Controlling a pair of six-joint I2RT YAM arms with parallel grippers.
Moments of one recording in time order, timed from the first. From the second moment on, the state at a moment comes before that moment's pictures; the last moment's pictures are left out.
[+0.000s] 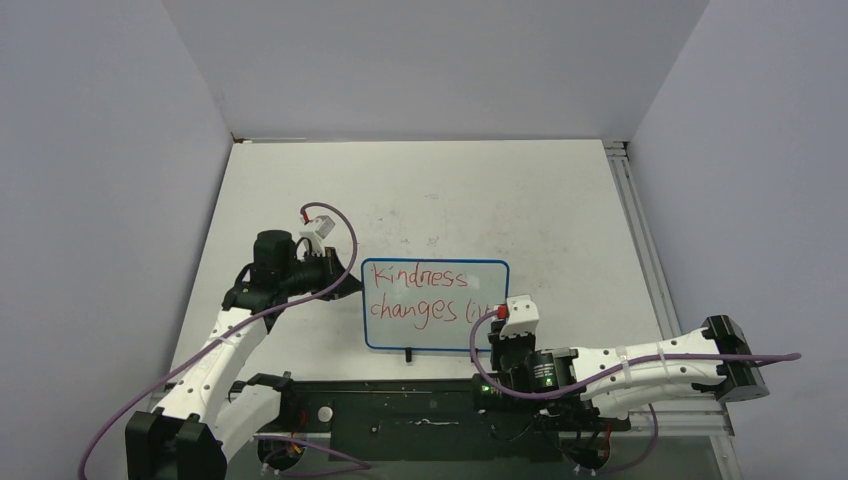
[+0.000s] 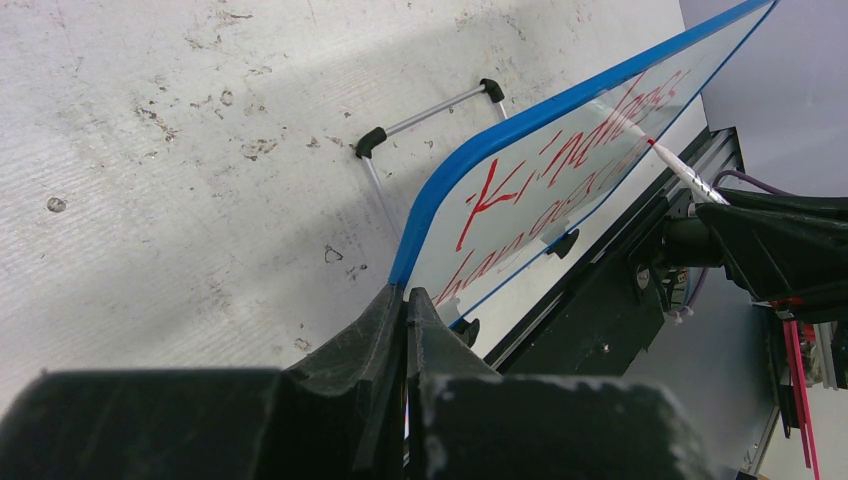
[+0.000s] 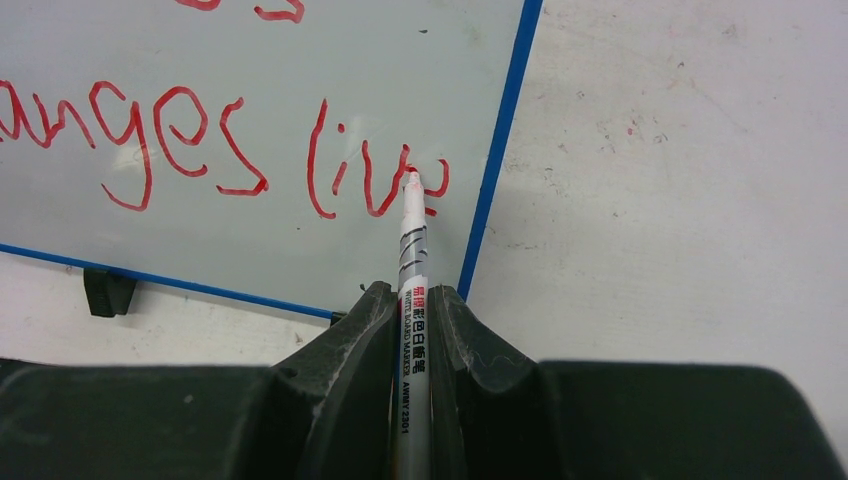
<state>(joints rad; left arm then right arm) -0.19 0.95 0.63 -0.36 0.66 -0.33 1.62 1.03 0.73 -1.07 1.10 1.33</state>
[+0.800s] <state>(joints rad) -0.19 0.95 0.63 -0.36 0.66 -0.33 1.62 1.03 0.73 -1.15 1.12 1.43</state>
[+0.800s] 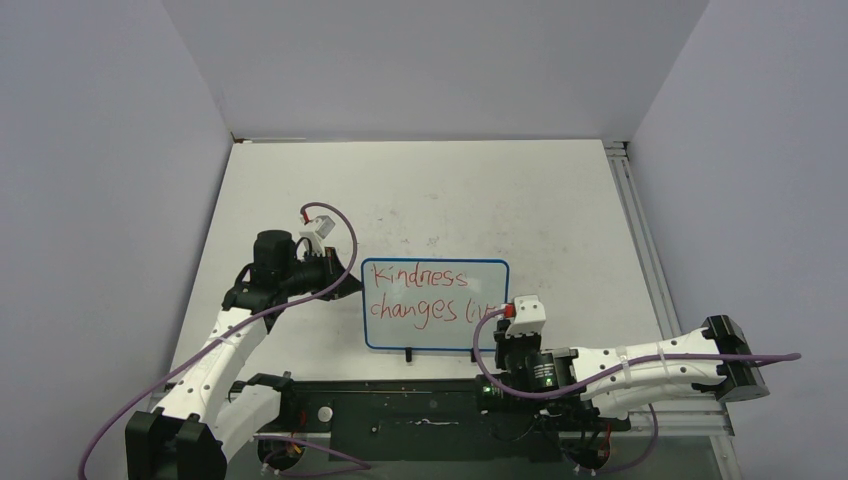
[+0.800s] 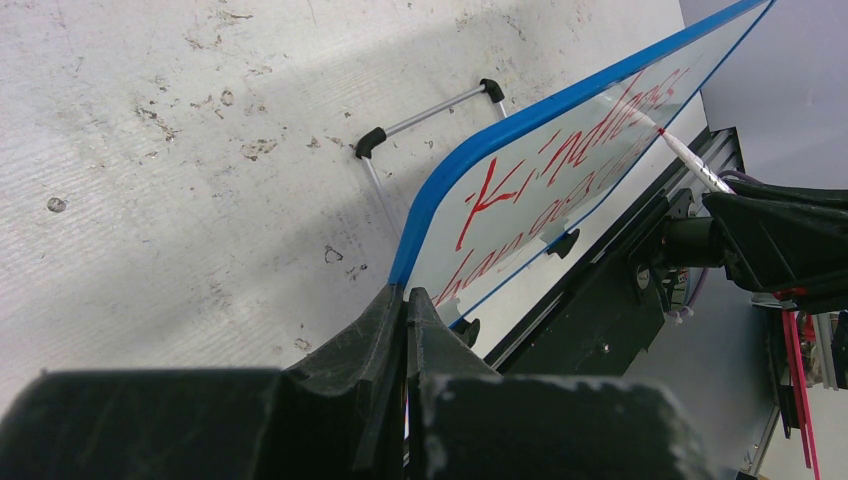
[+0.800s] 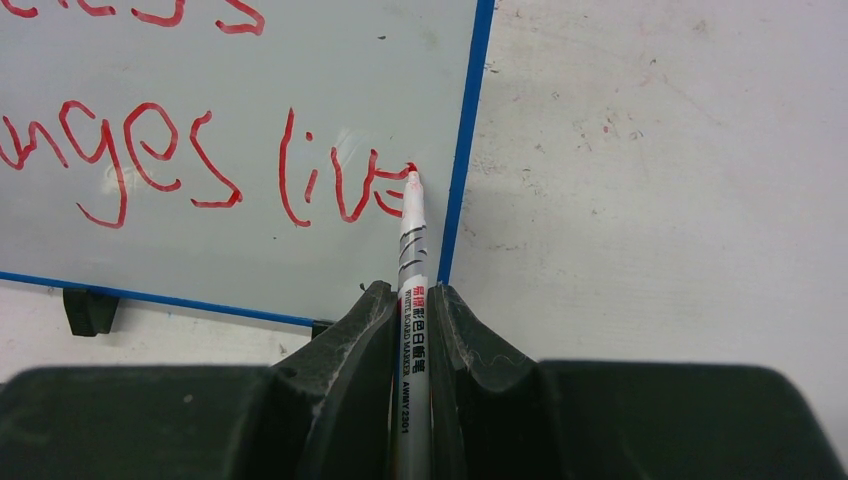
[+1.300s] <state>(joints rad) -0.19 0.95 0.63 -0.36 0.66 -0.33 1.70 1.04 0.73 -1.12 1.15 1.39</state>
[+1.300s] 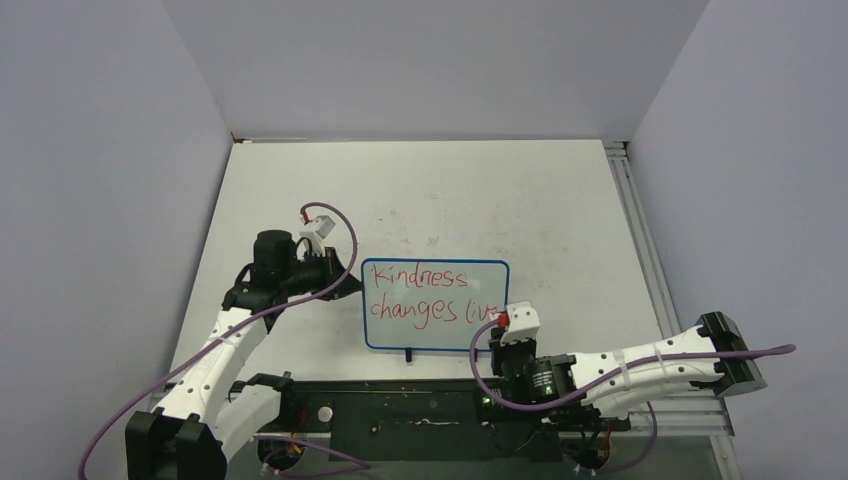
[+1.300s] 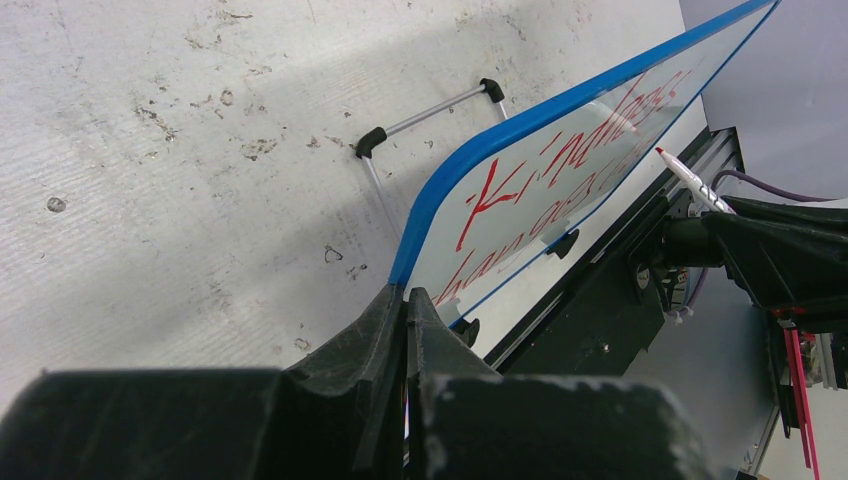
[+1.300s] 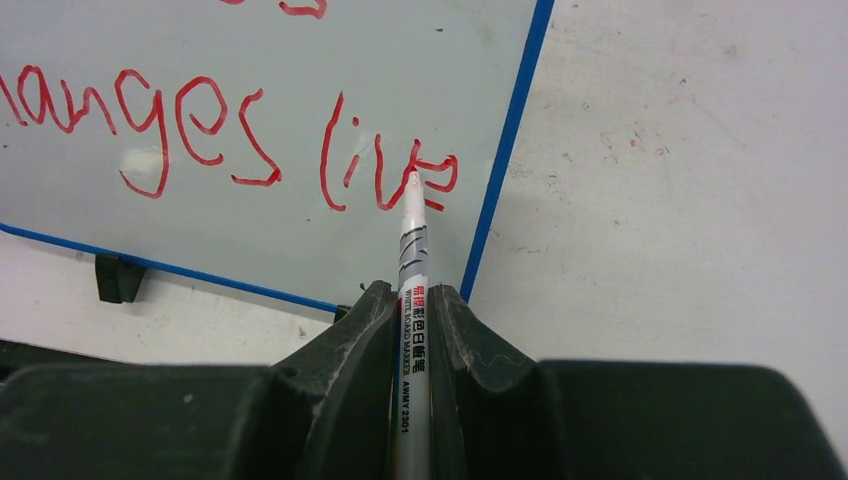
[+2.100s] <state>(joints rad) -0.19 0.95 0.63 -0.36 0.66 -0.33 1.65 1.05 0.73 -1.11 1.14 1.37</state>
